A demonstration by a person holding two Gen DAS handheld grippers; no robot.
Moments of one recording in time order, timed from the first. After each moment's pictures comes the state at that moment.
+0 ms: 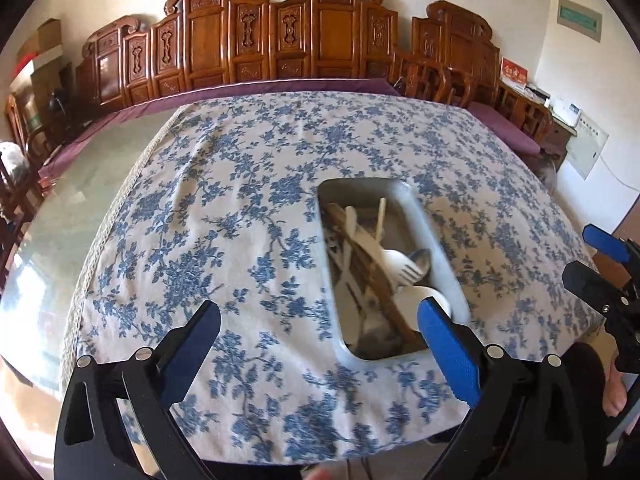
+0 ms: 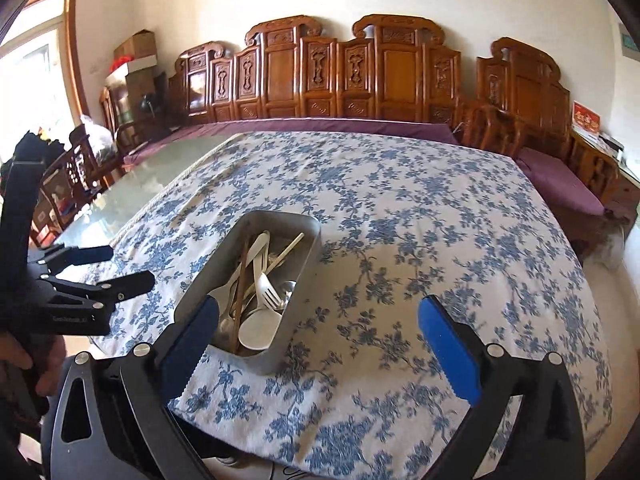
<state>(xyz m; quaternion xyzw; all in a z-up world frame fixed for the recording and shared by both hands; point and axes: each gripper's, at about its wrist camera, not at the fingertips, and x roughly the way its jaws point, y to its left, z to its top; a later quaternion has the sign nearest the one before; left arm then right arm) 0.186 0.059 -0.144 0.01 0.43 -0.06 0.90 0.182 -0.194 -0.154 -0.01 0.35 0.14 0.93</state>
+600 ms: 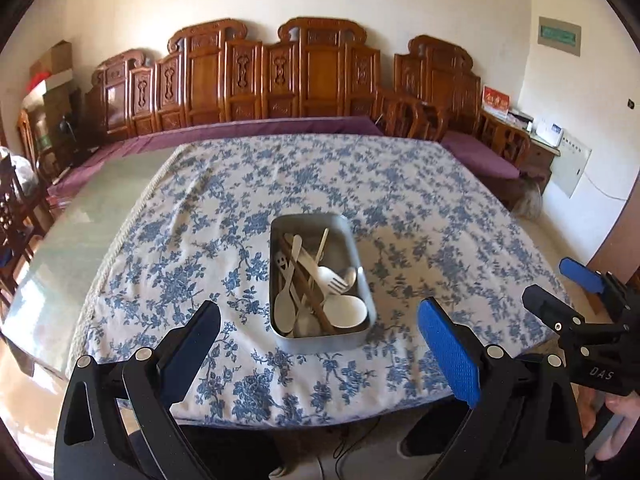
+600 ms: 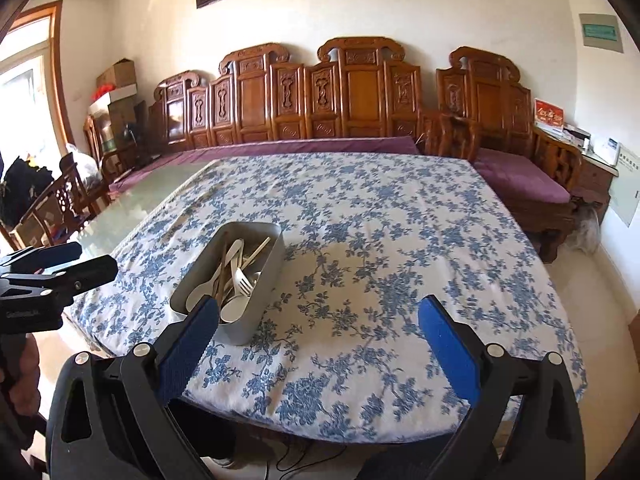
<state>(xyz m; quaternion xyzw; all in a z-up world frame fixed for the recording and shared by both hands) 0.105 -0.001 -0.080 0.01 0.36 -0.06 0.93 0.108 -0.252 -0.125 0.01 0.31 0.10 0.95</state>
